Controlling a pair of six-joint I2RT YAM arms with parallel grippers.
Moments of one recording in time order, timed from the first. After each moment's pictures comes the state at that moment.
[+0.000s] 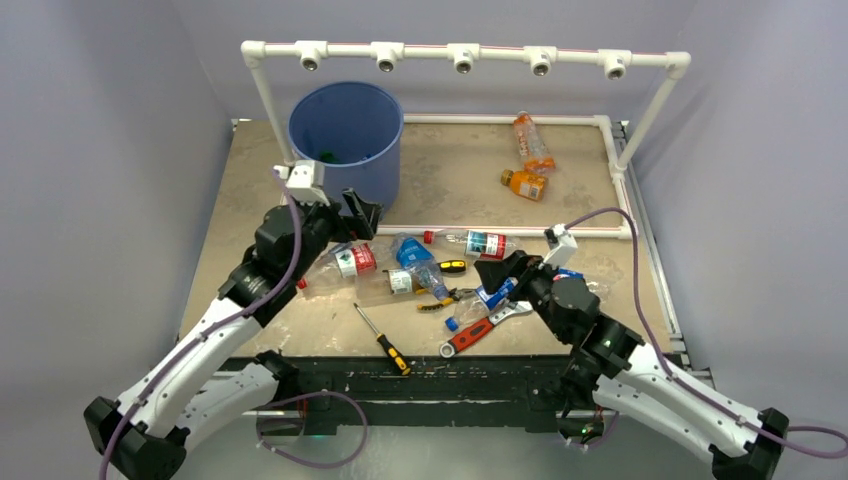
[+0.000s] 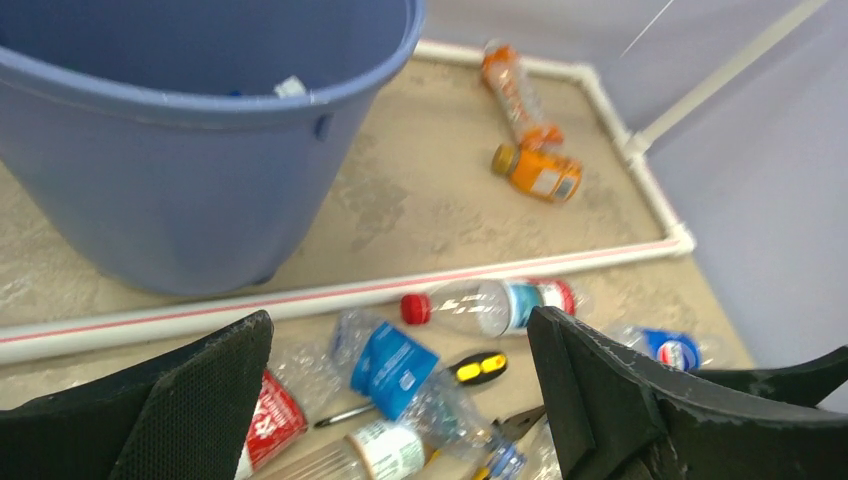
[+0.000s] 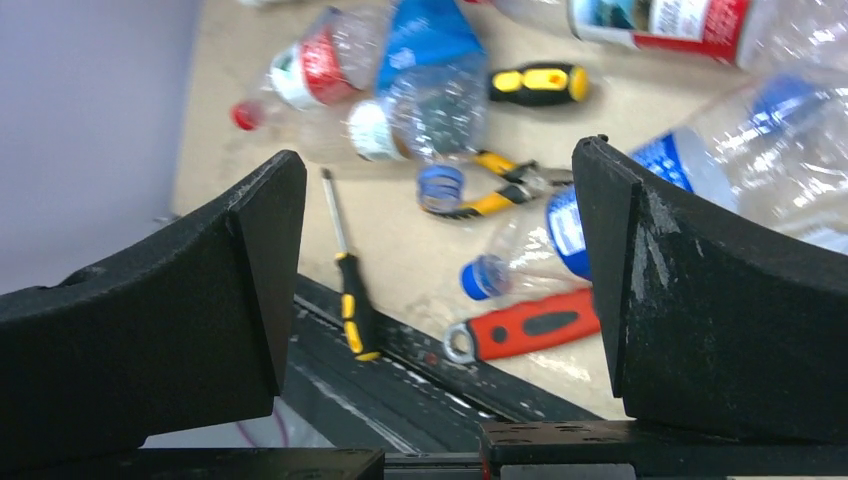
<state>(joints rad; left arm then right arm) -0.56 0.83 0.82 -0.13 -0.17 -0.46 0.86 0.48 0.41 -0.08 0.41 0.72</state>
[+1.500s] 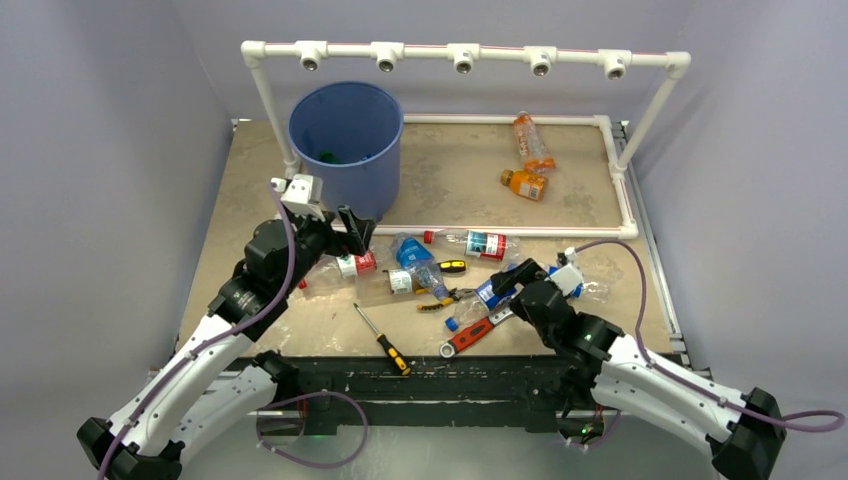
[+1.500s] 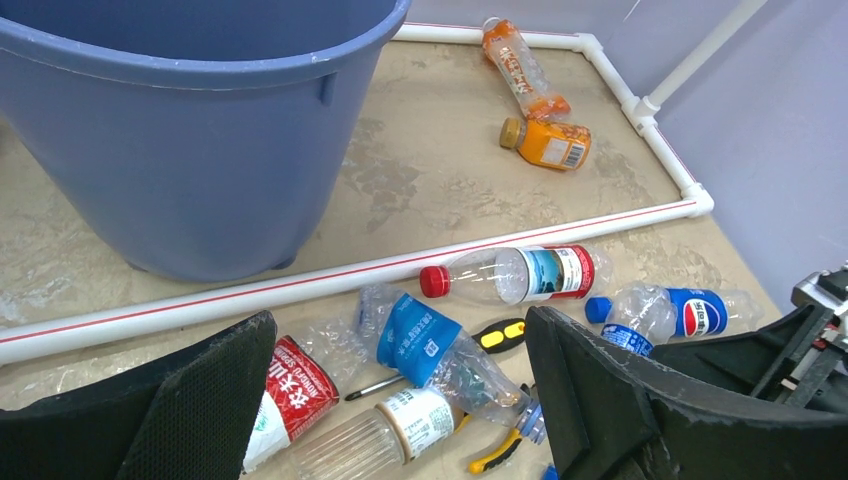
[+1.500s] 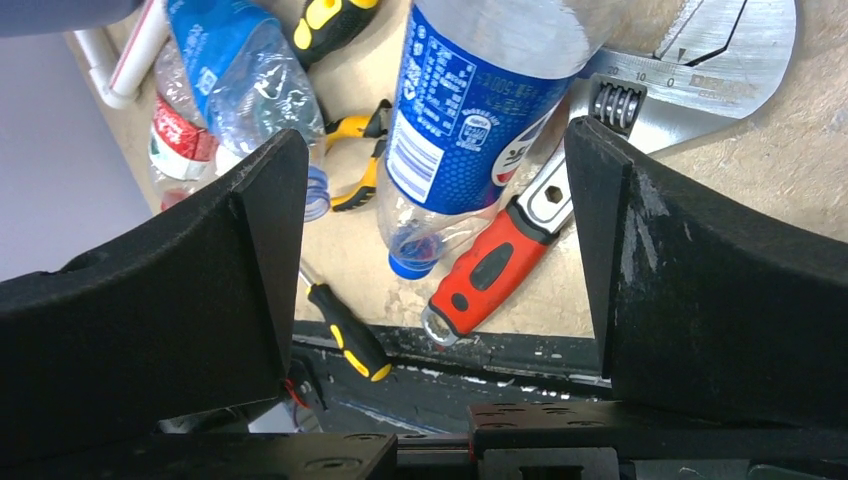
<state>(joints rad) -0.56 0.74 0.77 -0.18 -0.13 -0.36 0.86 0.62 0.34 -0.39 0.62 1.28</state>
